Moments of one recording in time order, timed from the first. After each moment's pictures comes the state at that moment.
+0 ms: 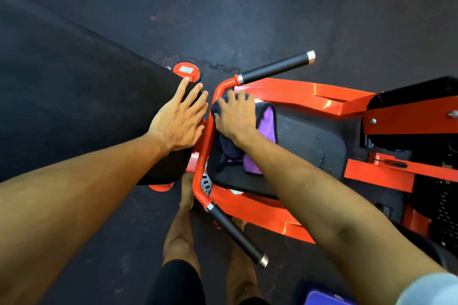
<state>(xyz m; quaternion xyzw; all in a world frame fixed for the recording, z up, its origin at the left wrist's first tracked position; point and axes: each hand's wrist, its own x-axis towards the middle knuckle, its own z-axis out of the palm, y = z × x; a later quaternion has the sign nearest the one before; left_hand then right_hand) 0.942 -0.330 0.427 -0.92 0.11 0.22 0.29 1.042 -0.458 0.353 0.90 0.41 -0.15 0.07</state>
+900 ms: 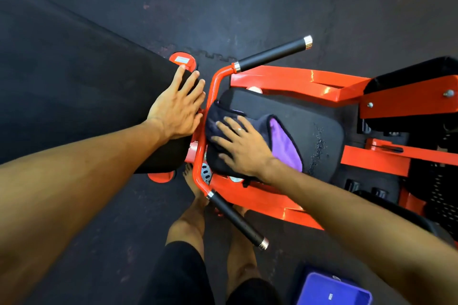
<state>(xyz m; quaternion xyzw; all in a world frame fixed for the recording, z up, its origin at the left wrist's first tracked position) 0.946 -0.331 0.428 -0.92 0.13 0.22 0.30 0.986 -0.558 0.353 0.79 0.60 -0.14 0.00</state>
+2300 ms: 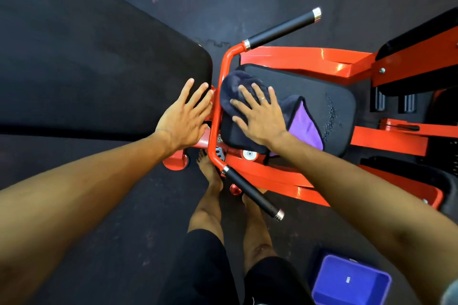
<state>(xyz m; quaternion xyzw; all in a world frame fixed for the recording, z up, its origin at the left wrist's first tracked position) 0.860 -0.357 0.438 -0.90 0.16 0.24 0.32 0.973 -0.556 0.363 0.87 0.48 -0.14 0.02</state>
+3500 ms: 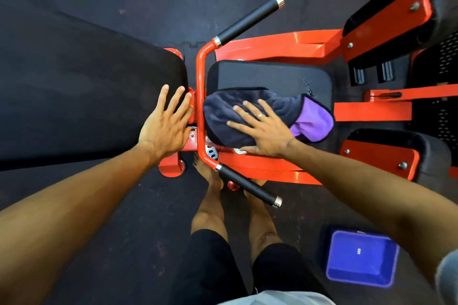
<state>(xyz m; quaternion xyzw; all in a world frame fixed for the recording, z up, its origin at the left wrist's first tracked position) 0.859 -0.358 0.439 -0.91 0.17 0.24 0.30 0.959 -0.641 0.344 0.82 0.57 -0.11 0.00</state>
